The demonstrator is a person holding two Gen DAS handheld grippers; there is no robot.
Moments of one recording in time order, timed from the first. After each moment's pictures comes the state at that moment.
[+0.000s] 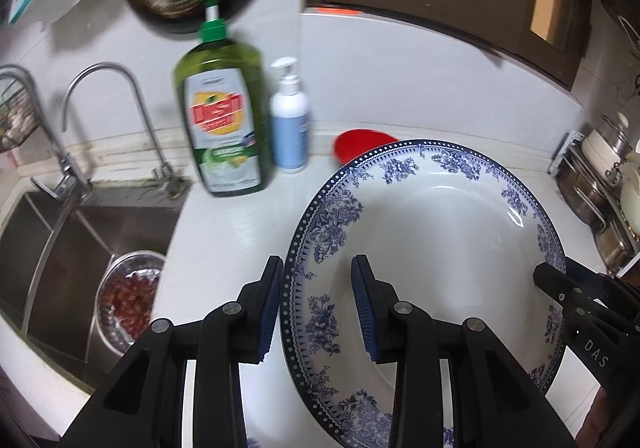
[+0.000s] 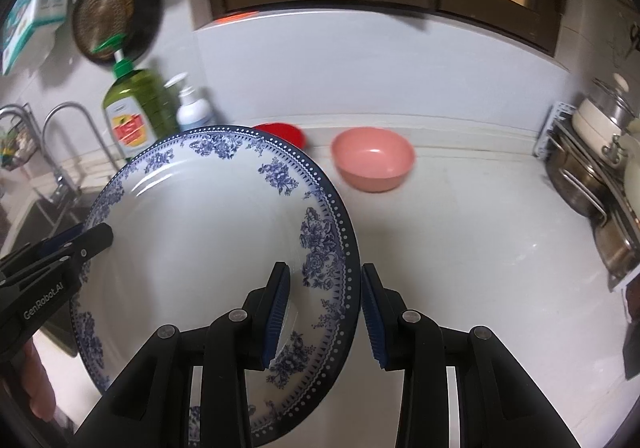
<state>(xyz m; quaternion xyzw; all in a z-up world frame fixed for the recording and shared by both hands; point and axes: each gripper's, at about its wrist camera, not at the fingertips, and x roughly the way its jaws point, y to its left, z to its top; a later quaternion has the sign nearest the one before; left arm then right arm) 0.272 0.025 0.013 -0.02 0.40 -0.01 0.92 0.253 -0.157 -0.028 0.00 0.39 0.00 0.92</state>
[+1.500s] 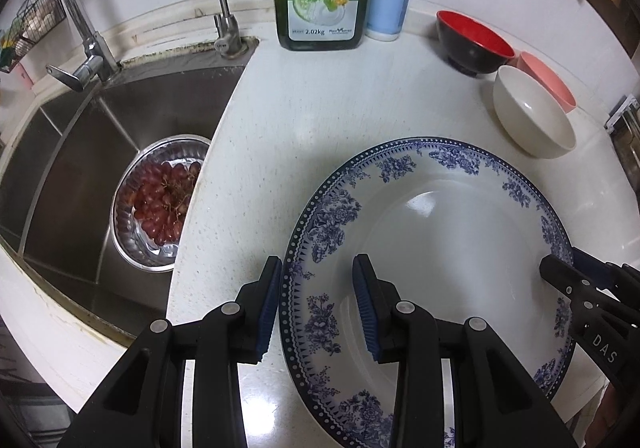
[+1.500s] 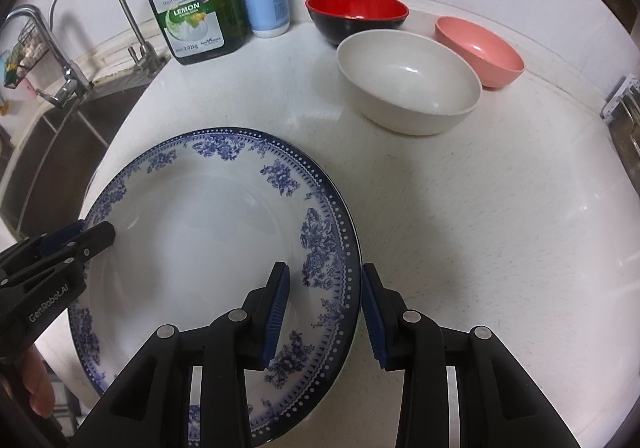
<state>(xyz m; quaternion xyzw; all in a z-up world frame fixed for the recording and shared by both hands) 0.250 0.099 -0.101 -0.04 0.53 0.05 0.85 0.263 -0.076 -0.132 -0.04 0.53 0.06 0.85</state>
